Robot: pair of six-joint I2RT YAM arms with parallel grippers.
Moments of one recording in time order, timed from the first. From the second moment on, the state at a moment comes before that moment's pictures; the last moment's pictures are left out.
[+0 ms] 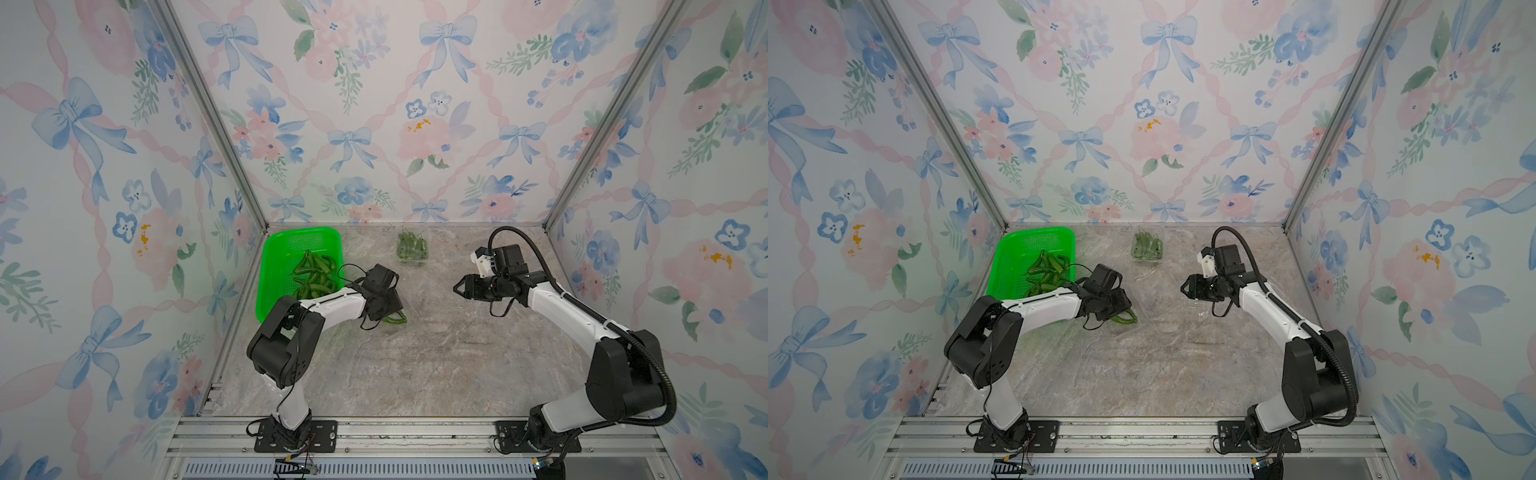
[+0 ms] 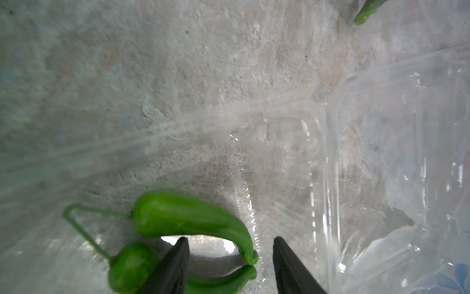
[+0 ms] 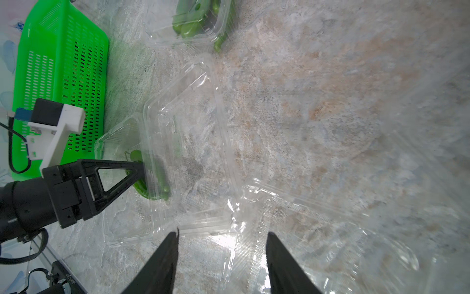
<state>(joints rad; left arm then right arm) -0.57 1.81 1.09 -0.30 0.07 -0.91 0.25 1.52 1.08 -0.50 -0.39 0.31</state>
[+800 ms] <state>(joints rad) -0.58 1.96 1.28 -0.43 0.00 -0.84 0.24 1.53 1.07 -0.45 -0.46 0.31</state>
